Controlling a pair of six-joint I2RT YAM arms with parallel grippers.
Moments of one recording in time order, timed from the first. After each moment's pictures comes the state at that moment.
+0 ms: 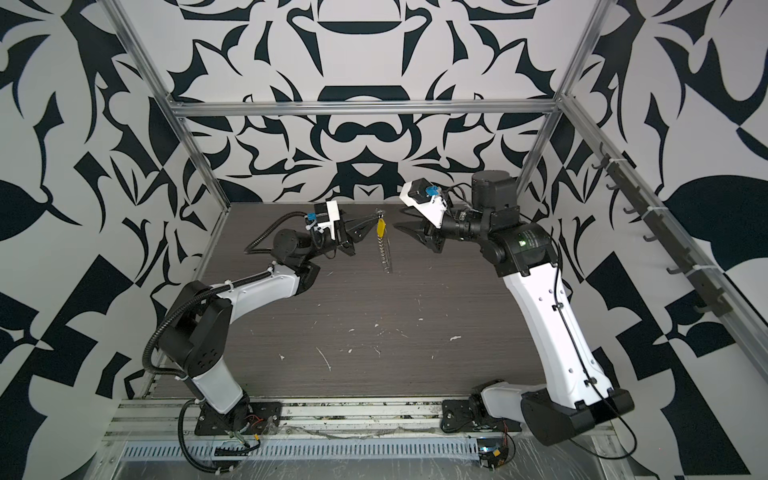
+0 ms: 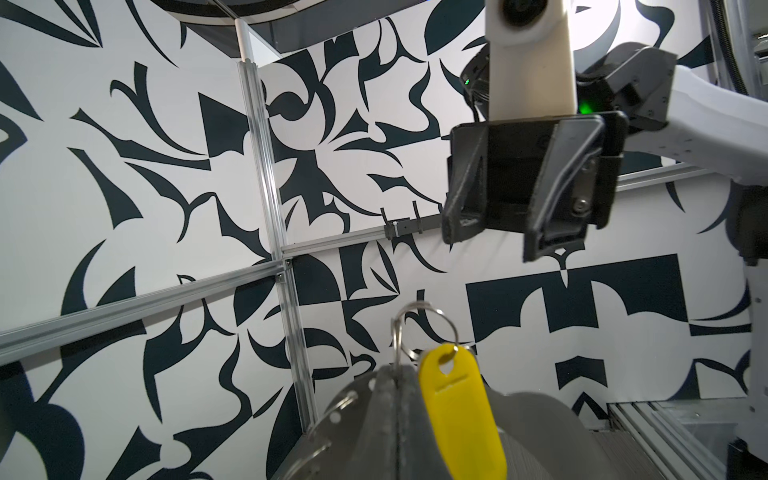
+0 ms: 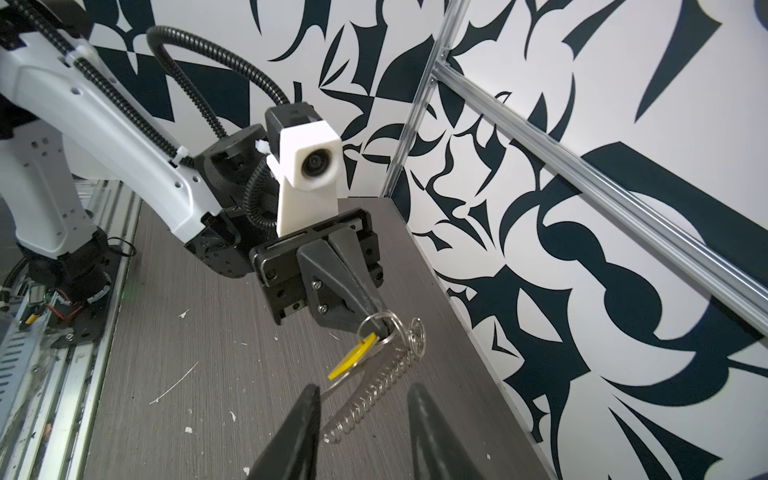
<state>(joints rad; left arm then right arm) -0.60 1.72 1.10 1.30 0.76 -0.28 0.31 1.31 1.73 -0.84 -0.79 -0.61</state>
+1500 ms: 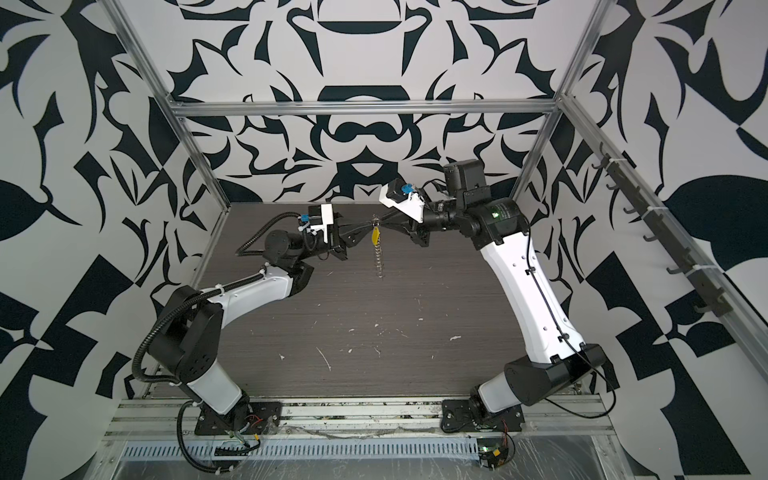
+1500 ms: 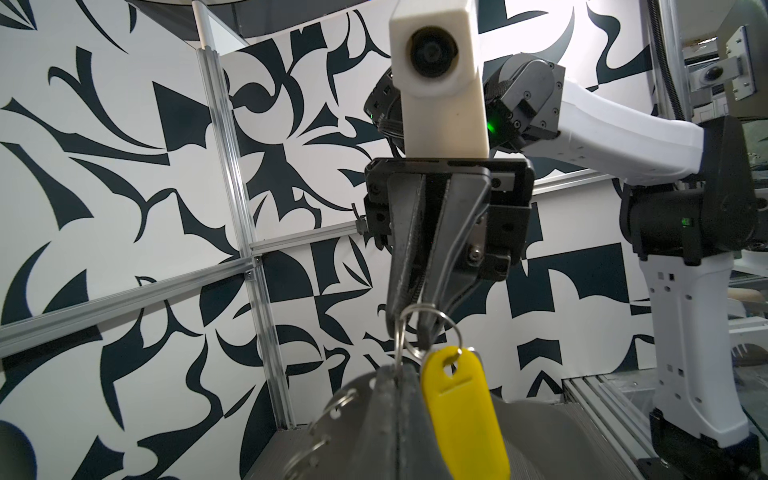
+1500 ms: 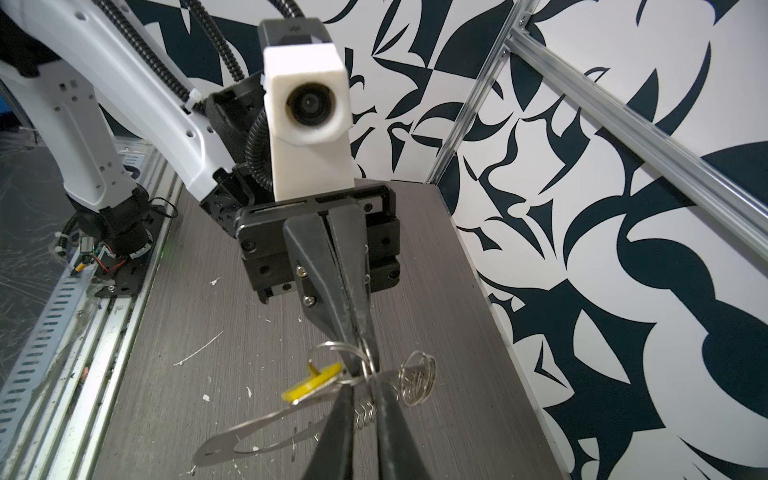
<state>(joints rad) -0.59 1.68 1.07 1.30 0.86 -0.32 0.37 1.49 1.88 -1.00 -0.82 -0.76</state>
